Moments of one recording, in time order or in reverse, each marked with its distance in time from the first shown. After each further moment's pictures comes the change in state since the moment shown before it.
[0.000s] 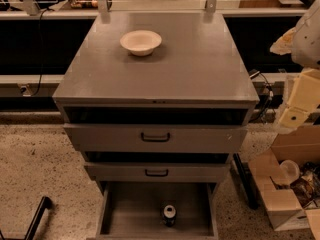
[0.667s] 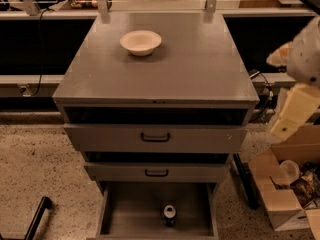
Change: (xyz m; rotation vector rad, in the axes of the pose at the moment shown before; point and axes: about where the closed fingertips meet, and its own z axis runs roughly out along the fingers) arm 0.004 0.005 0.023 -0.002 -0.059 0.035
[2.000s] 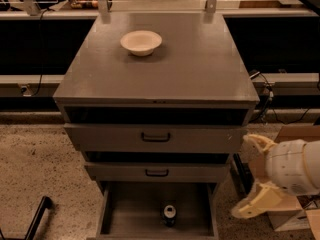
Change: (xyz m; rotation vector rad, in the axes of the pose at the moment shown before) arm 0.031 0.107 0.143 -0.059 -0.402 0.101
